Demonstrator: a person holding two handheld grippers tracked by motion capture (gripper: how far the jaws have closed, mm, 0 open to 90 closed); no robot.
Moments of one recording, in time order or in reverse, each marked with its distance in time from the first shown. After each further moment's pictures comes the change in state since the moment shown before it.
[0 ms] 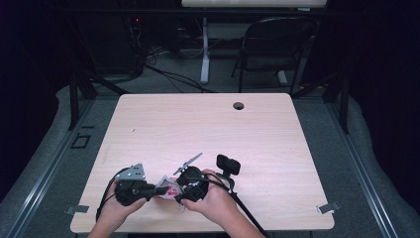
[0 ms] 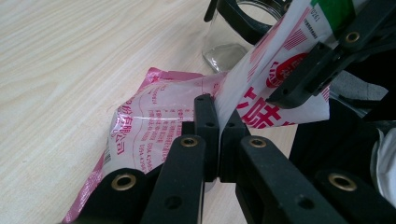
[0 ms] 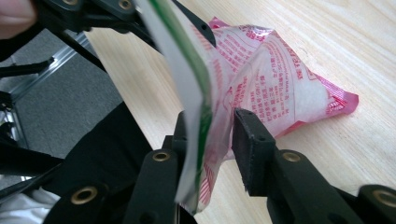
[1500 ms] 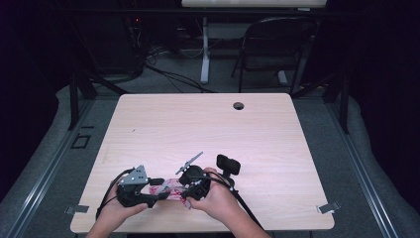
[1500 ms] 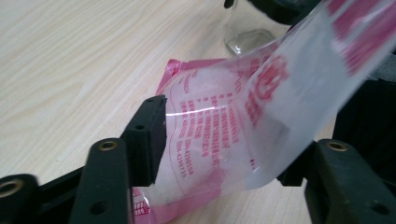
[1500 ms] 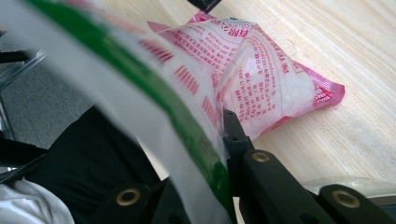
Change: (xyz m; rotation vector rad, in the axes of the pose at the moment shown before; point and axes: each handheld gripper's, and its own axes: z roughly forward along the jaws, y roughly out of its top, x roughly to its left) left arm 0.005 -0.011 0.010 0.018 0.093 0.081; right arm -0.008 -0.001 -0.001 0.026 -0.019 -0.028
